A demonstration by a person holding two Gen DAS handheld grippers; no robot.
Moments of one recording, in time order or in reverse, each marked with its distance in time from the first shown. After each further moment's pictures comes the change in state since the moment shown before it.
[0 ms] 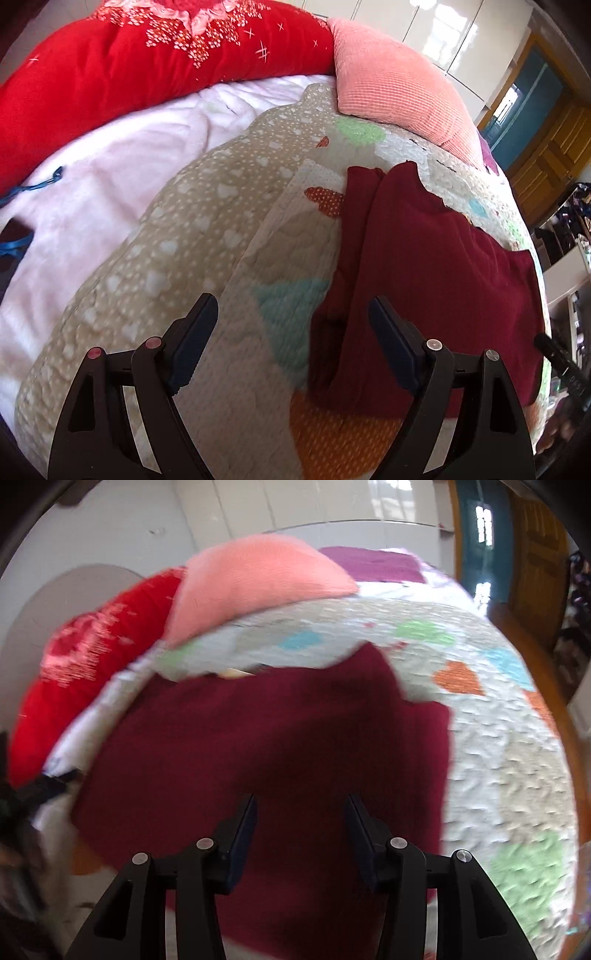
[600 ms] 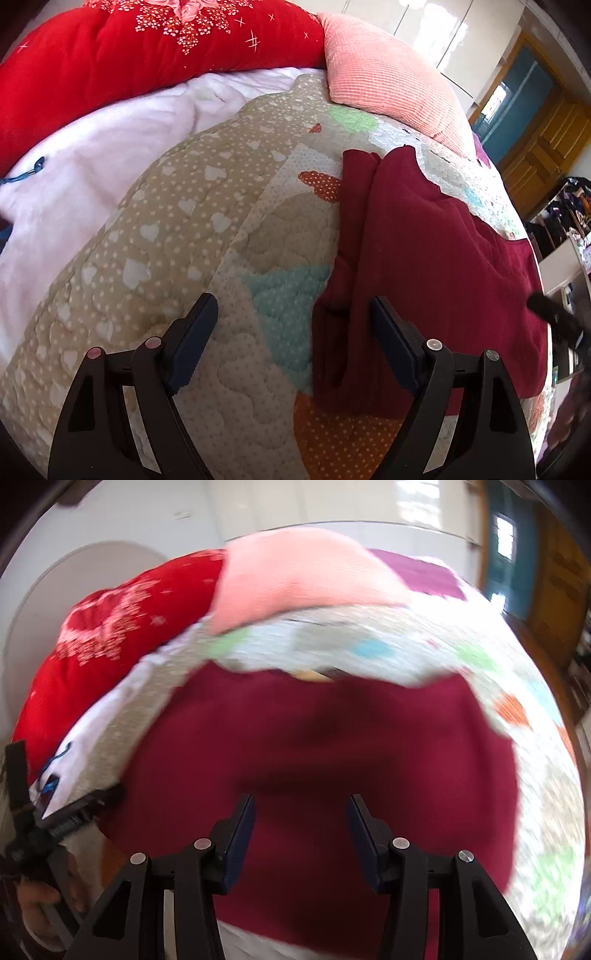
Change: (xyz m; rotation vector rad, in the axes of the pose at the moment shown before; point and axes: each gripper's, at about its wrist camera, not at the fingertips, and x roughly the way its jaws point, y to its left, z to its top) left arm 0.023 0.006 -0.005 0.019 0.011 -0.060; right arm 0.013 0.093 0.022 -0.105 0.039 0.001
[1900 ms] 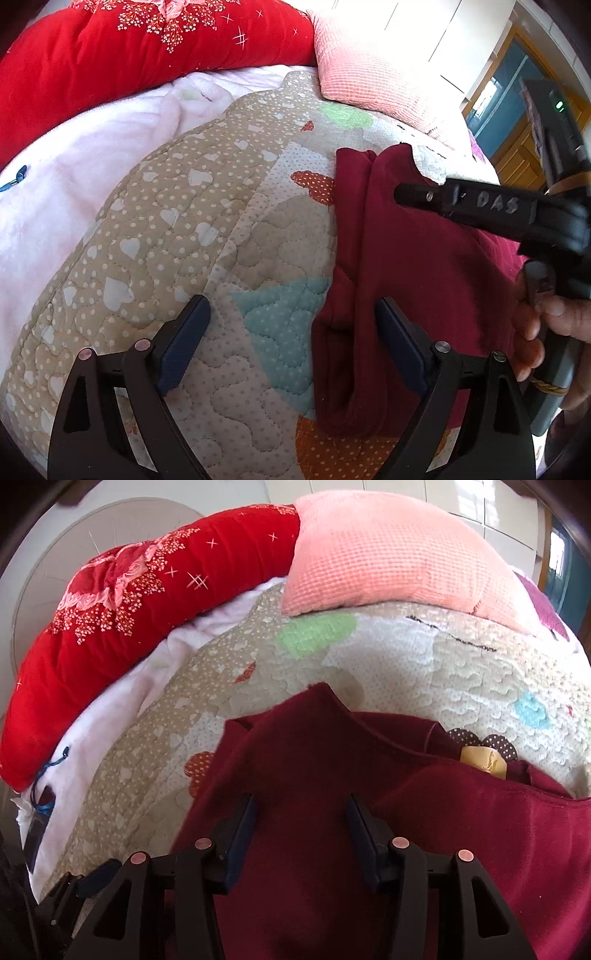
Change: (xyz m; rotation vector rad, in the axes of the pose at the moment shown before) left arm 0.014 0.001 0.006 0.028 0.001 -0.028; right arm 0.127 0.089 0.076 -0.095 0.100 0.097
